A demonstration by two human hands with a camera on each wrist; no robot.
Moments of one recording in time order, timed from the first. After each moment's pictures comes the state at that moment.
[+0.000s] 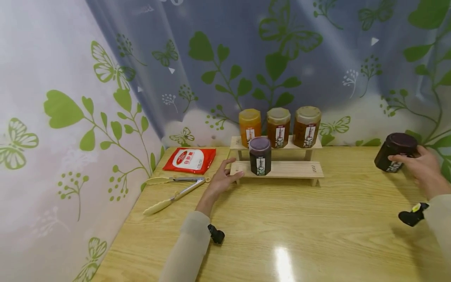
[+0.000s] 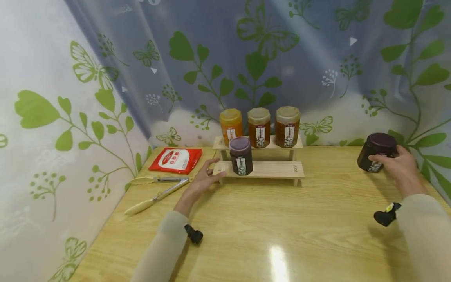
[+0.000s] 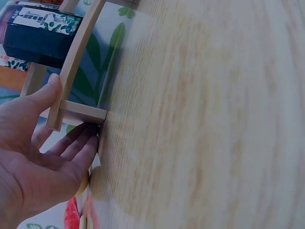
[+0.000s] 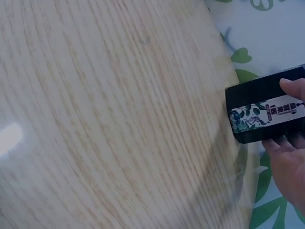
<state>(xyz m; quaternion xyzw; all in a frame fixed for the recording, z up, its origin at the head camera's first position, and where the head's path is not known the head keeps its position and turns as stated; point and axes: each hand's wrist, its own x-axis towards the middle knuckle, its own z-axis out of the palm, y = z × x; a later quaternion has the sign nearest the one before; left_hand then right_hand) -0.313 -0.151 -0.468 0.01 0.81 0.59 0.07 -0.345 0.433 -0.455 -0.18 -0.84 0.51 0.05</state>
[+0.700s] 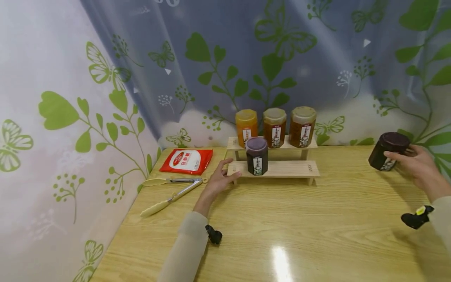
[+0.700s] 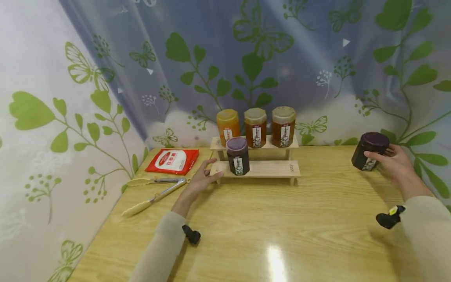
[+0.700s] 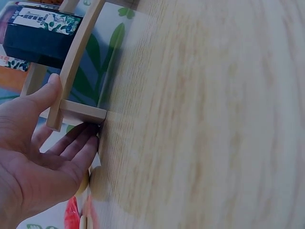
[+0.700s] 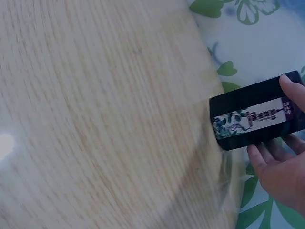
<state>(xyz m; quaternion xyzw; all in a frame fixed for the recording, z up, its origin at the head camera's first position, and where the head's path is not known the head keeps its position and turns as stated) -0.312 -0.149 -0.470 0.01 0.81 0.59 0.06 -0.337 0.438 -0.446 -0.15 -0.84 0.53 0.03</state>
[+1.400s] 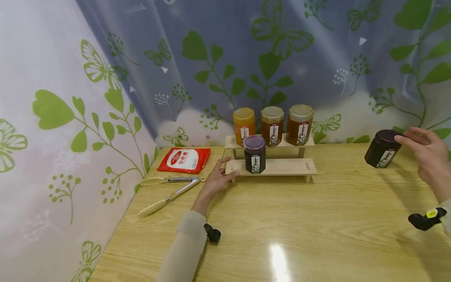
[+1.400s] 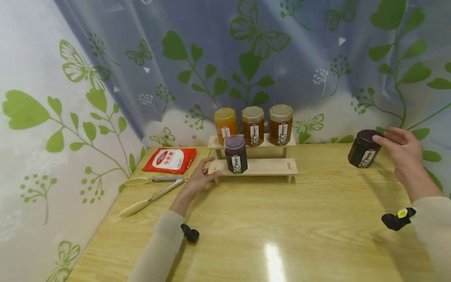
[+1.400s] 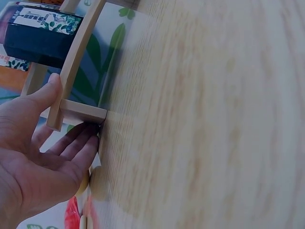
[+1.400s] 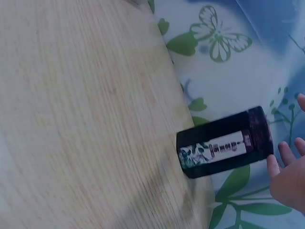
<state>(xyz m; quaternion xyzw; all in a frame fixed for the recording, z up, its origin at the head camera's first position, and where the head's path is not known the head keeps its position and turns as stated) -0.312 -0.150 -0.469 0.01 0.80 0.59 0.07 -0.312 0.420 -0.409 -0.16 -0.77 0.59 0.17</state>
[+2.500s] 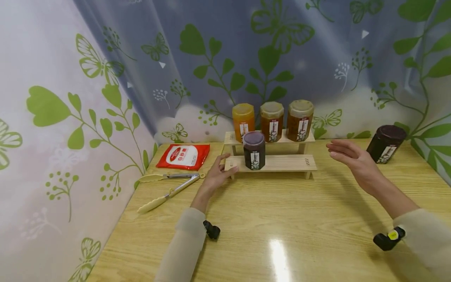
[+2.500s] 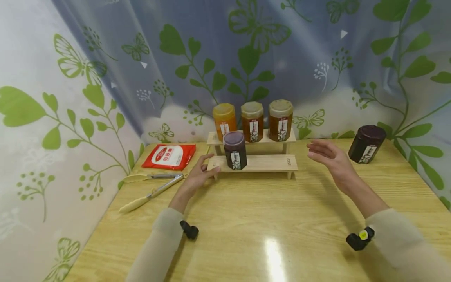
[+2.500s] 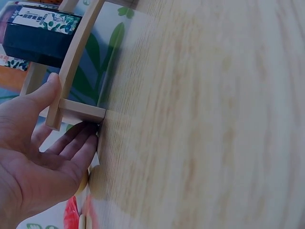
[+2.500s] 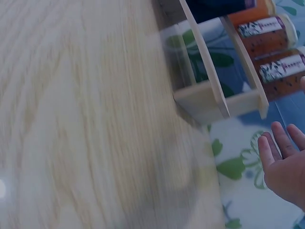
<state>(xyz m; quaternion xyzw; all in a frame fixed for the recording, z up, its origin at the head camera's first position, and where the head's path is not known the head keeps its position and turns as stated) -0.314 -0.150 -0.470 0.01 0.80 0.59 0.07 -0.288 0.296 -0.427 0.16 -0.68 0.71 -0.02</state>
